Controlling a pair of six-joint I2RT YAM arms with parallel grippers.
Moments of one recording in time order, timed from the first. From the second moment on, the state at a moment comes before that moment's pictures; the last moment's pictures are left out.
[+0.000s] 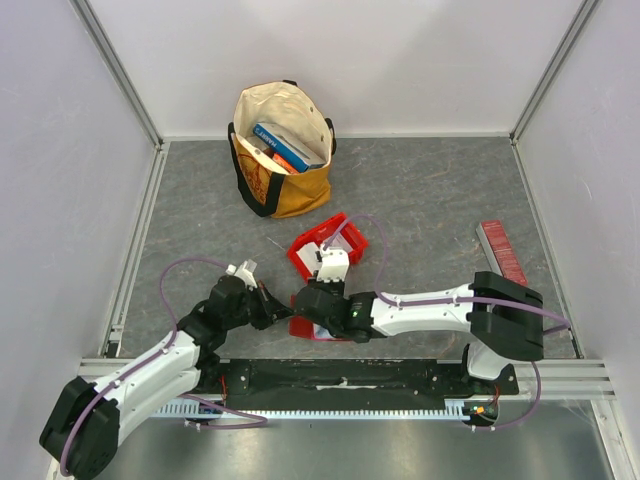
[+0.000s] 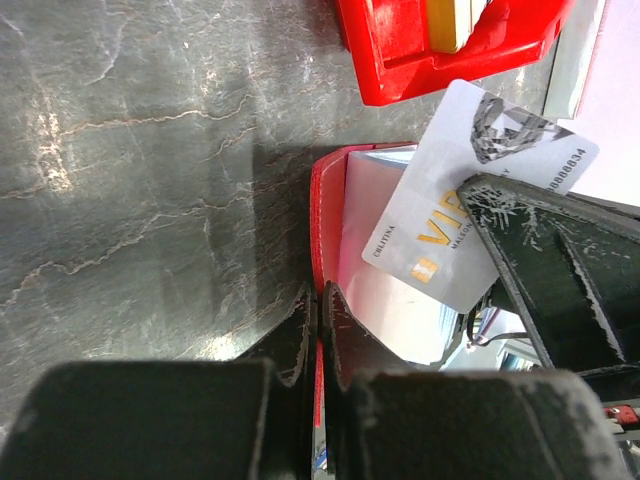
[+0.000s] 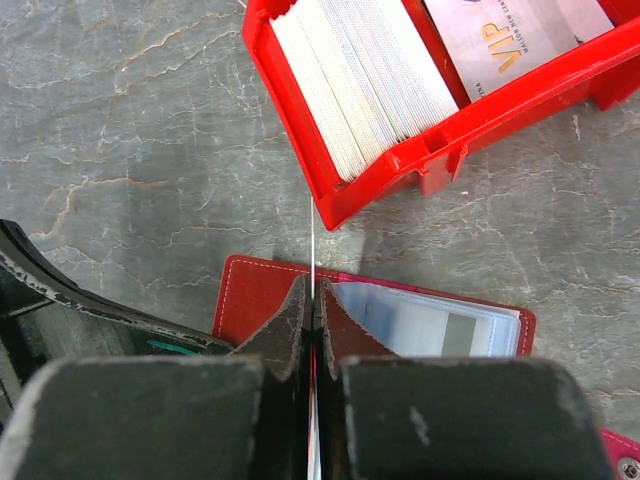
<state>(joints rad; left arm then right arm) -0.56 0.73 0.11 0.00 0.30 -1.03 1.31 1.65 0.95 -0.12 0.77 0.98</state>
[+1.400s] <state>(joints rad) -0.56 0.80 0.10 -0.03 0.26 -1.03 1.27 1.42 0.74 -0.18 0.56 1.03</state>
